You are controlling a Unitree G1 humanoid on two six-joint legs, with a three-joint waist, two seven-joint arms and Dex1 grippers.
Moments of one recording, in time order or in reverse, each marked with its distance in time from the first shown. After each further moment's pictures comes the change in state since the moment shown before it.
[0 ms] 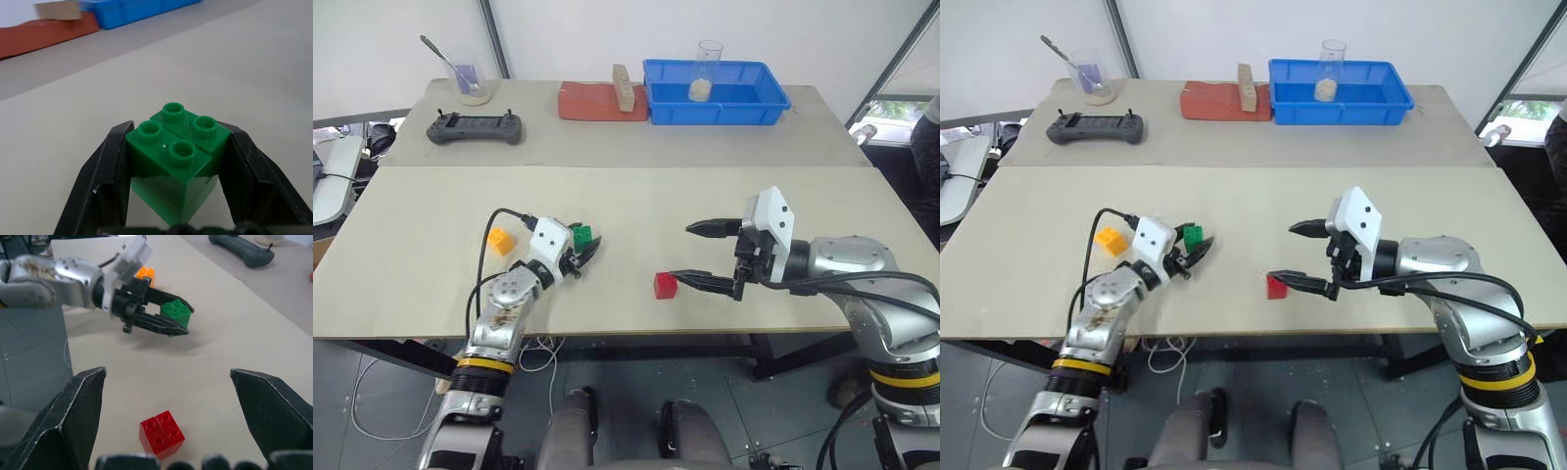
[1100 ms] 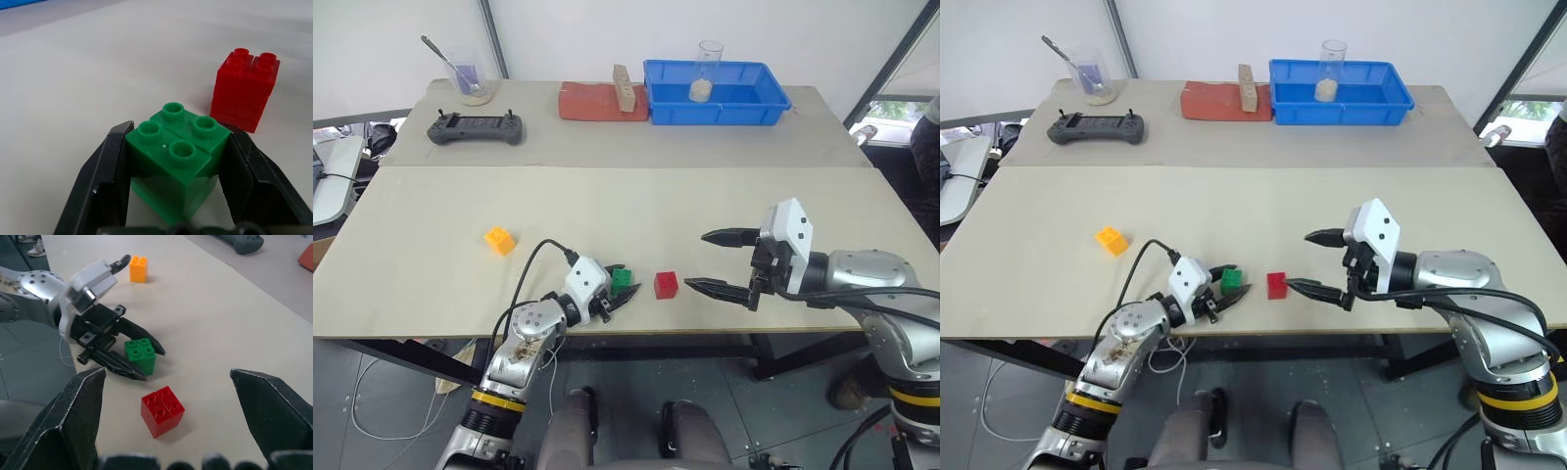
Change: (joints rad) left arm 0.185 -0.089 -0.147 -0.208 0.053 0.074 -0.016; right arm 0.109 -0.043 -0.071 -0.058 0.037 -0.001 -0.036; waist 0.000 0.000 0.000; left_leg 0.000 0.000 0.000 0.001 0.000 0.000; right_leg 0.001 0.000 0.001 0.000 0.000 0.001
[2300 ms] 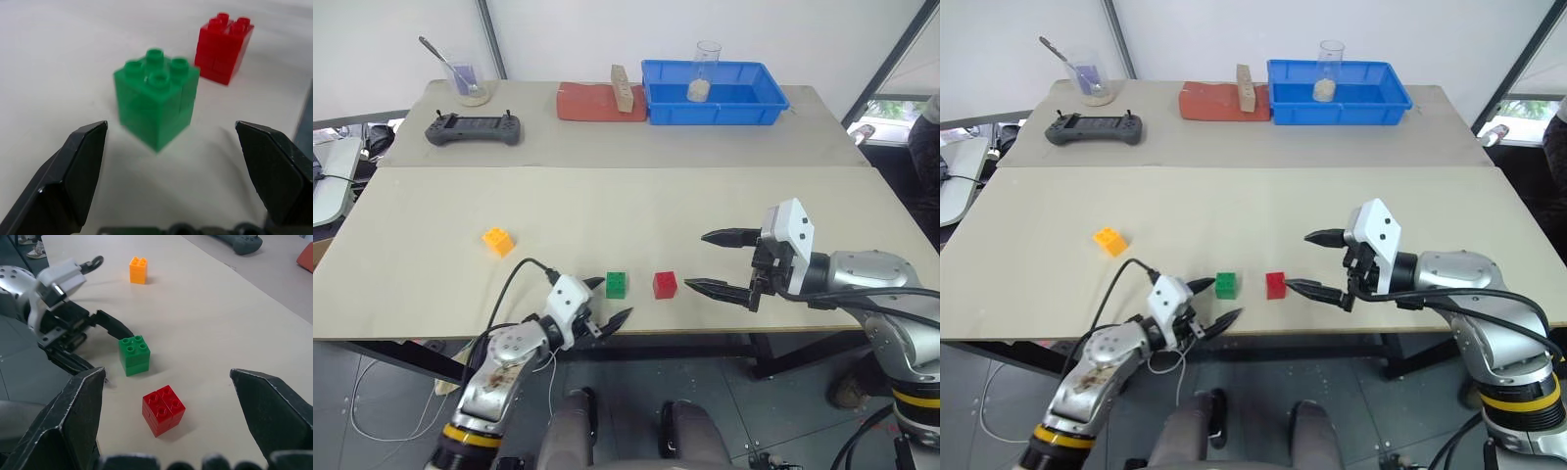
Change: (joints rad) left arm 0.212 0.126 0.080 -0.213 -0.112 0.106 -0.025; right arm -0.001 -0.009 0.006 0.009 0.020 -0.006 0.002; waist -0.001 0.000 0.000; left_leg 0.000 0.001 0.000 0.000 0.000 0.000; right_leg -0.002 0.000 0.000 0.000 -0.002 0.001
